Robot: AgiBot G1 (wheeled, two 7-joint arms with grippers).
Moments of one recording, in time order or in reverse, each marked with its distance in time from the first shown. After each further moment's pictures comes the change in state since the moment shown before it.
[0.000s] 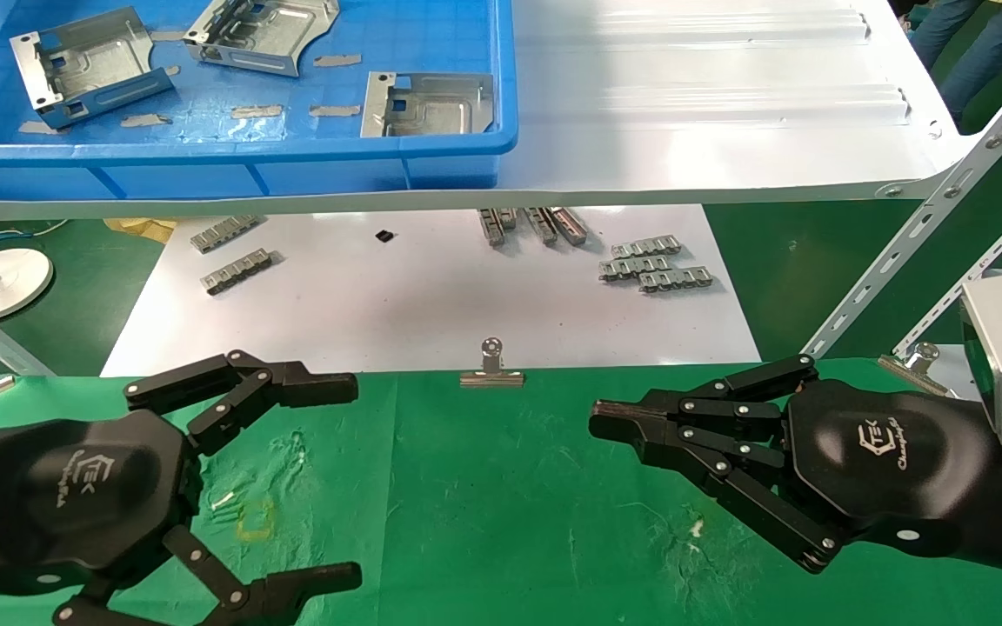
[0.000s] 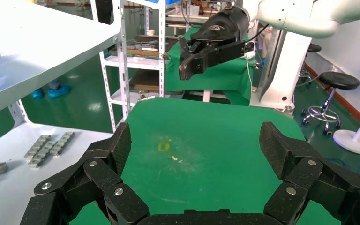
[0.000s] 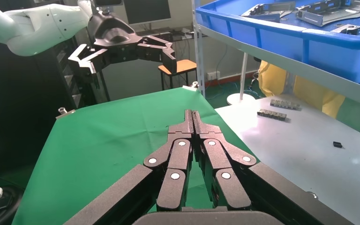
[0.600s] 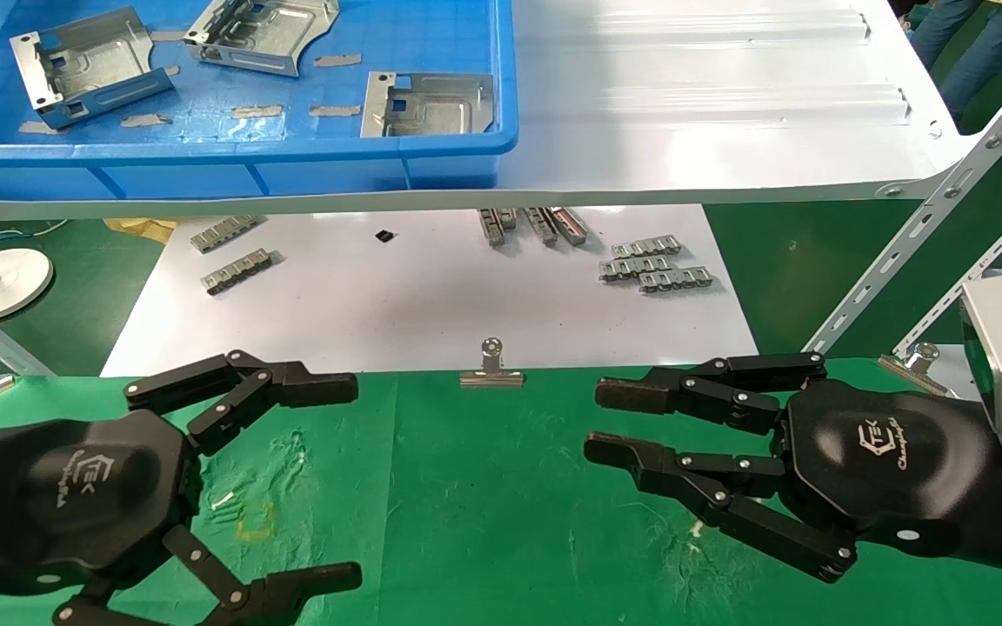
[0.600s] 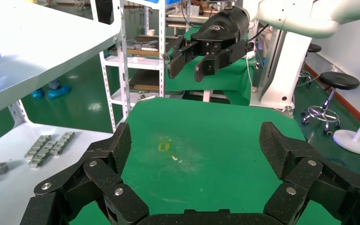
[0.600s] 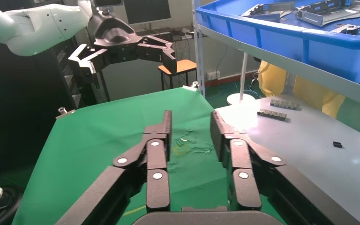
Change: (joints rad) left arm 0.000 0.000 0.000 0.000 0.000 0.000 0.000; right arm 0.000 0.000 0.000 0.000 0.000 0.000 0.000
